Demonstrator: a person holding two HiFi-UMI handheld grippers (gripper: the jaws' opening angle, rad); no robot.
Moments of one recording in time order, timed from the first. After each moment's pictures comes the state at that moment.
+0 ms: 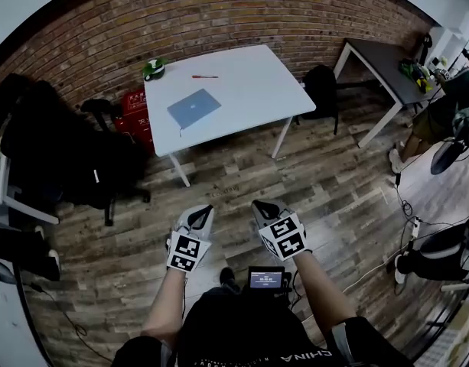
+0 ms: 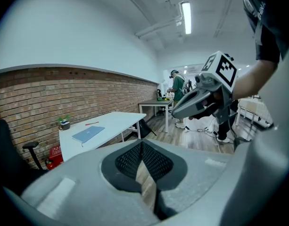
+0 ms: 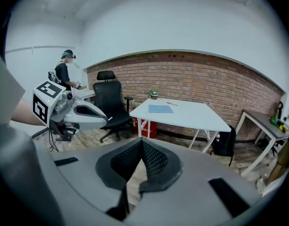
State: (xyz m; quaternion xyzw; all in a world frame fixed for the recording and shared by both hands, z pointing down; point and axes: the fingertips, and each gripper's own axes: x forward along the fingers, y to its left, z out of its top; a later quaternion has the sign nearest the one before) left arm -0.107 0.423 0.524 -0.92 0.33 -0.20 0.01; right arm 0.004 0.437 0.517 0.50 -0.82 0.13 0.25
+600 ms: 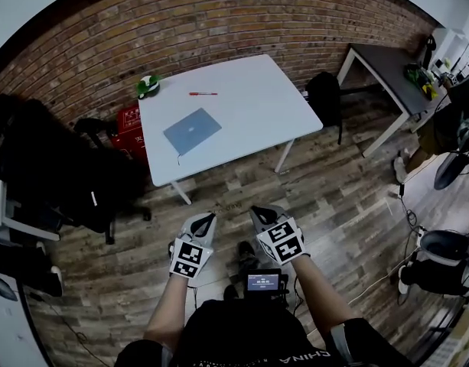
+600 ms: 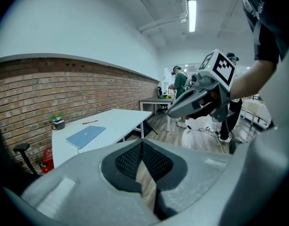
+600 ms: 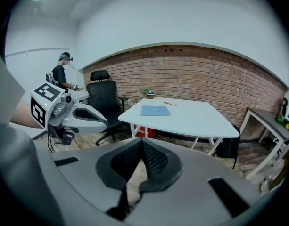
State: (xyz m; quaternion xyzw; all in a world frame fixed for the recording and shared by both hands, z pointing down) left arm -0.079 0.318 0.544 -0.93 0.31 -0.22 -0.01; right arm 0.024 0.325 0.534 0.49 -0.82 0.15 0.25
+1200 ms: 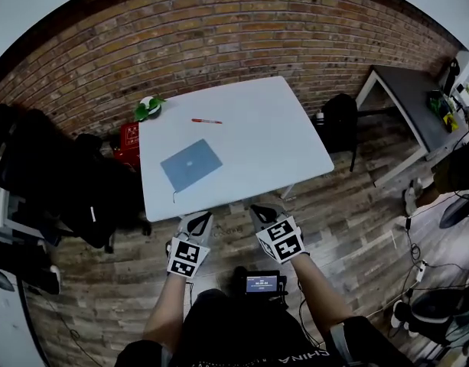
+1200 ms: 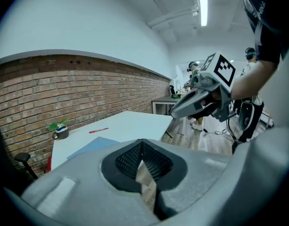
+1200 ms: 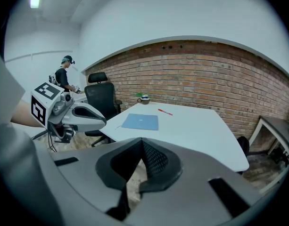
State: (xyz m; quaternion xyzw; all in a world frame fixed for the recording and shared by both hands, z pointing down) left arm -0.025 0.151 0.522 -0.90 0.37 -0.22 -0.01; right arm 0.086 0.148 0.518 0.45 -0.85 0.14 0.24
